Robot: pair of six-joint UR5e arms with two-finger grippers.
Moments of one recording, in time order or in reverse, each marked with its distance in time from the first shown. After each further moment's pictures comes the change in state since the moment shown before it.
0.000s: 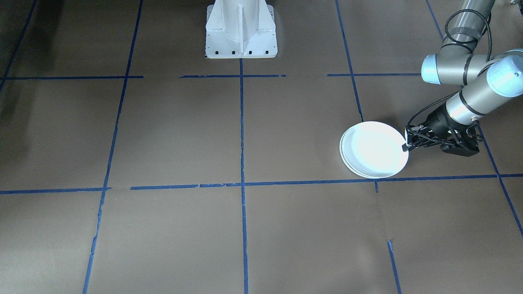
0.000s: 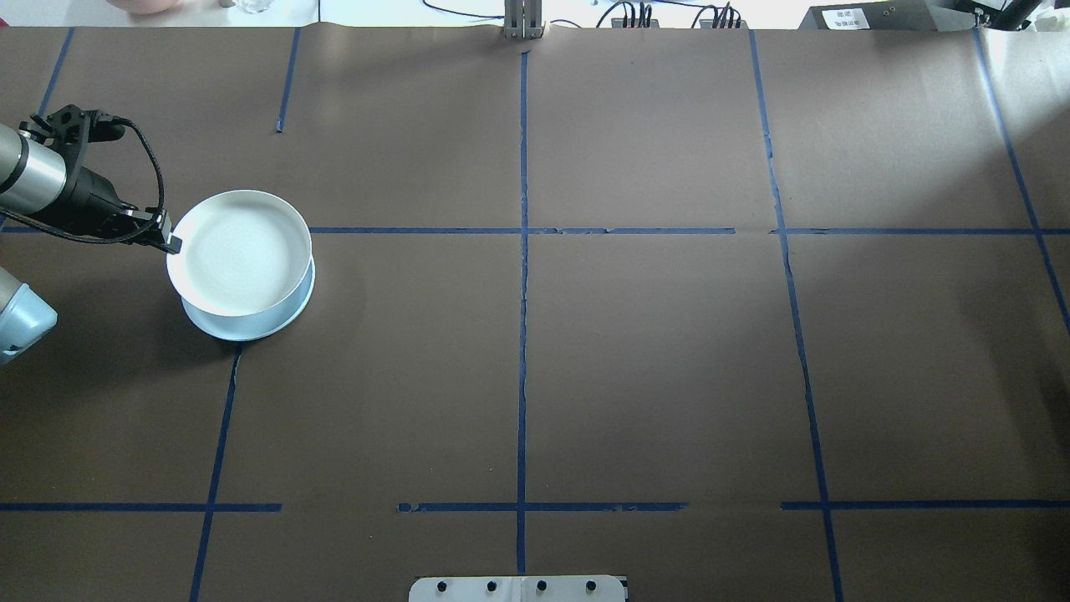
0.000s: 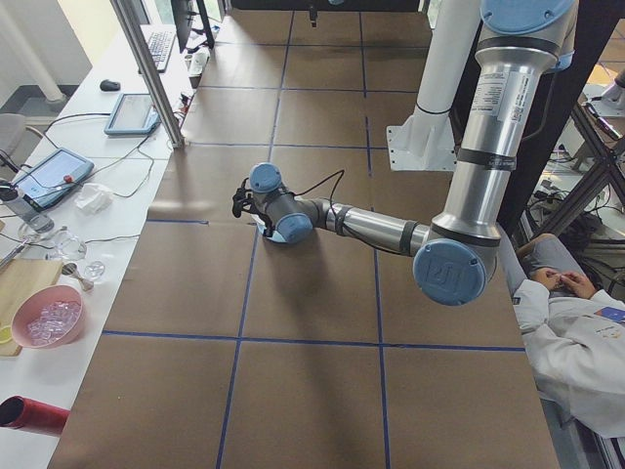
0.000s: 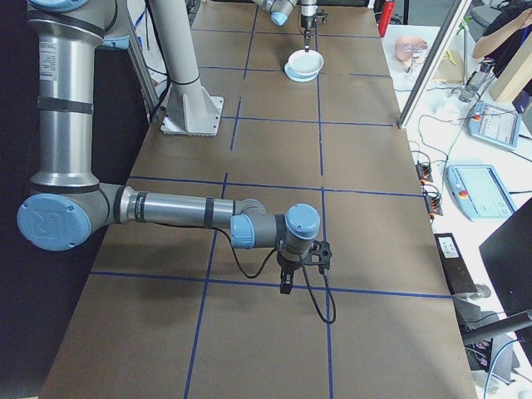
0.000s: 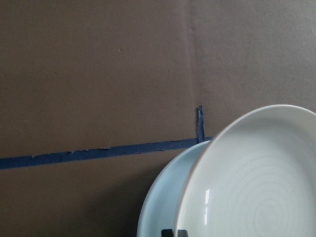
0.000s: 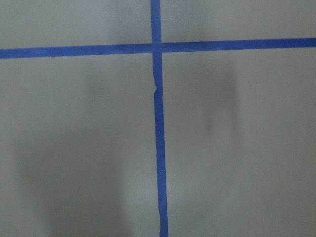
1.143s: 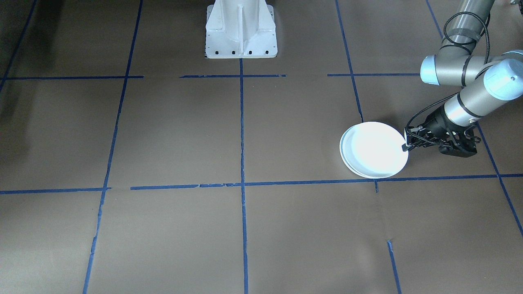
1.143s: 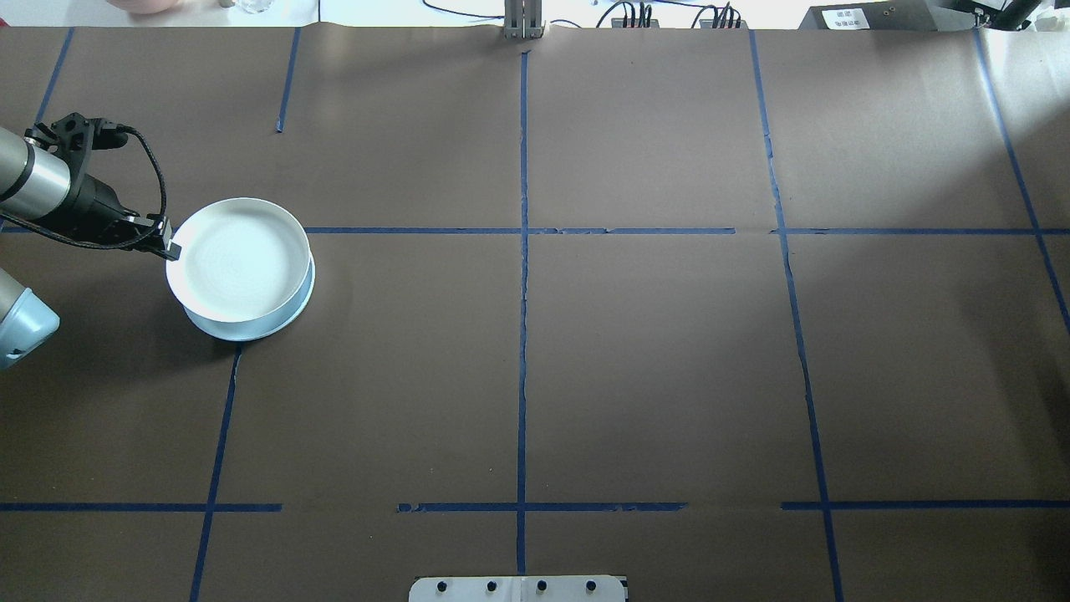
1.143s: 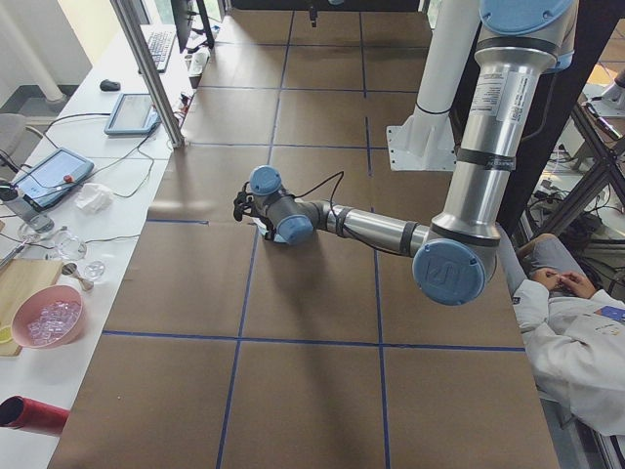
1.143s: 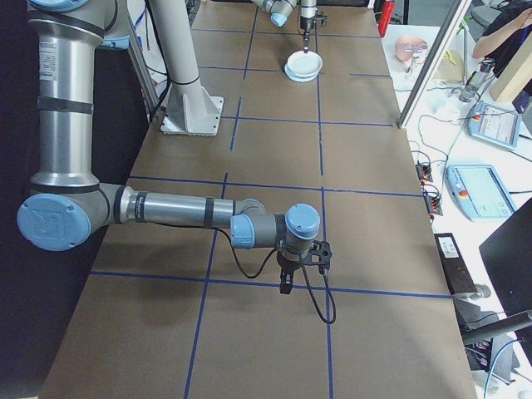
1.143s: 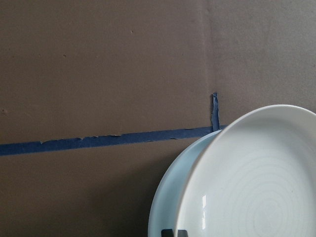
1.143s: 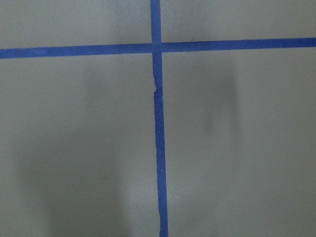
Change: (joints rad) left arm 0.008 0.001 0.013 0.011 0.002 0.002; right arm 0.000 0.000 0.000 0.000 0.000 0.000
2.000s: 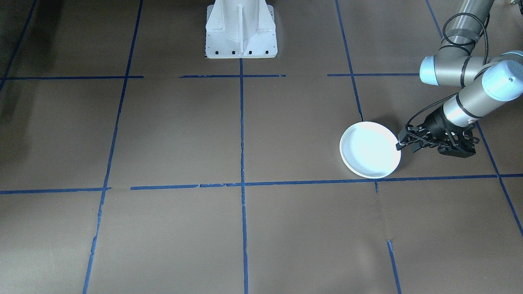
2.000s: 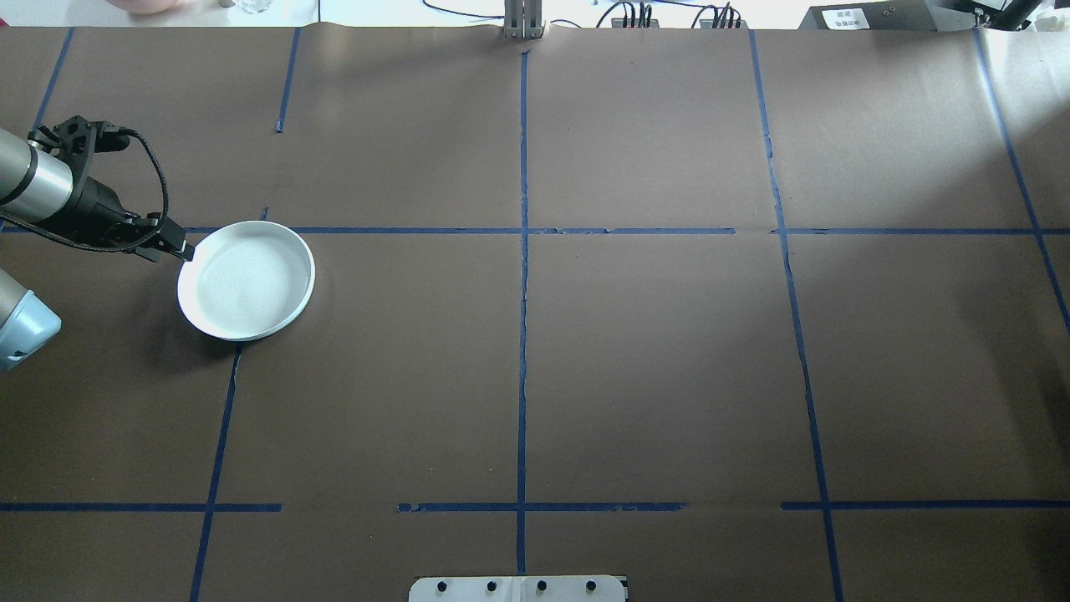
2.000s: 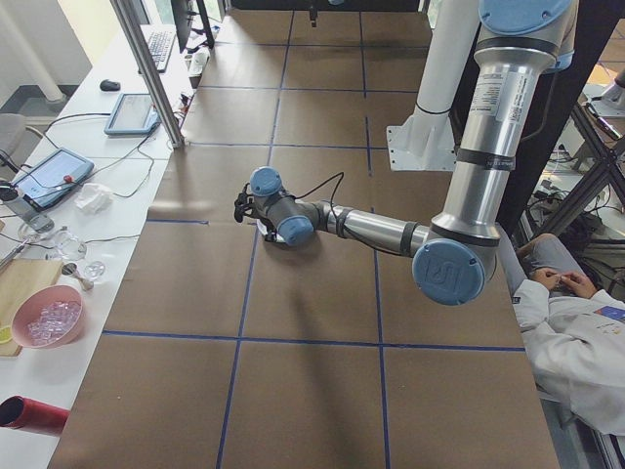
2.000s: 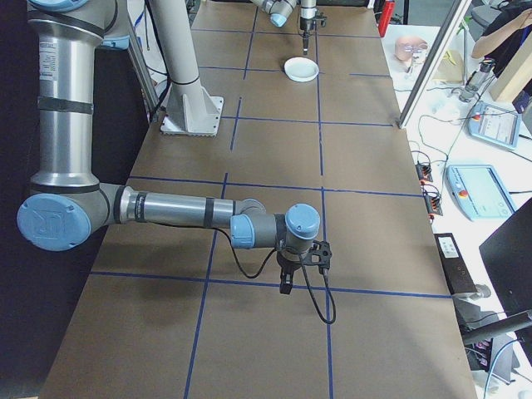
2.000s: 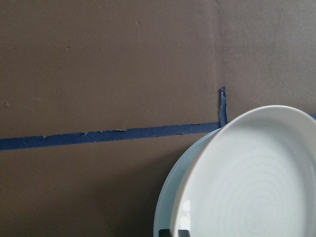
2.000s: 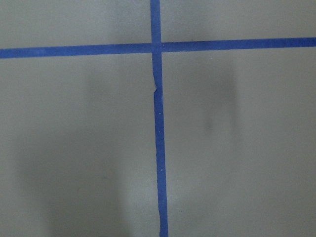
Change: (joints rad) left arm 0.005 0.000 0.004 -0.001 0.005 0.000; right arm 0.000 0.000 0.000 -0.001 0.000 0.000
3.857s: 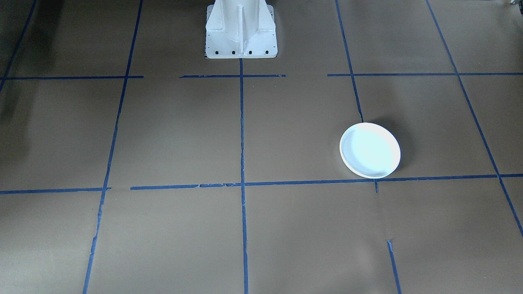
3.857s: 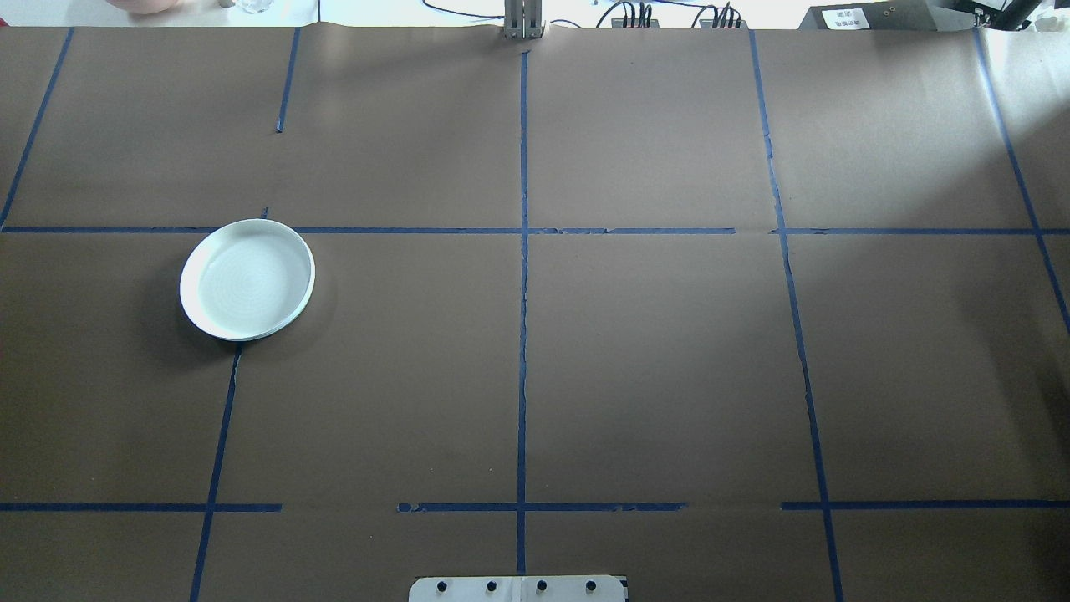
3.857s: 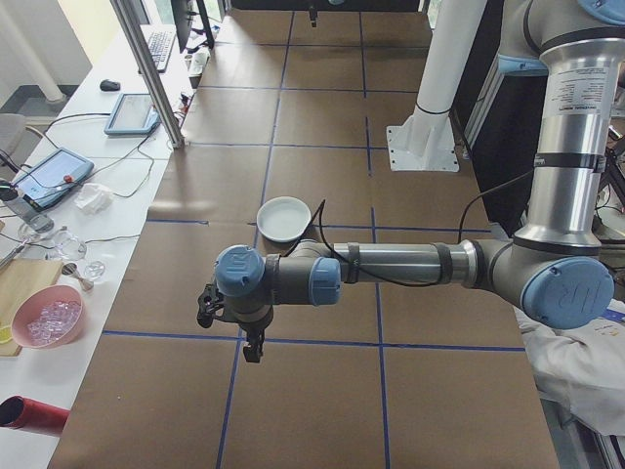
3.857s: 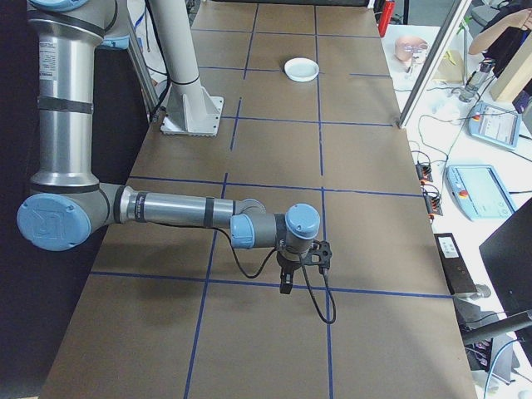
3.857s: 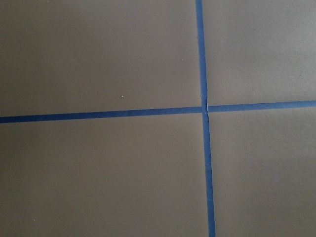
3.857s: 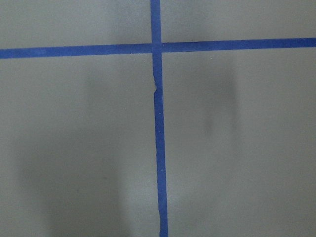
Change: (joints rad) left arm -0.624 0.147 0.000 0.639 -0.136 0.922; right arm 0.000 0.000 0.000 0.001 0.000 0.000
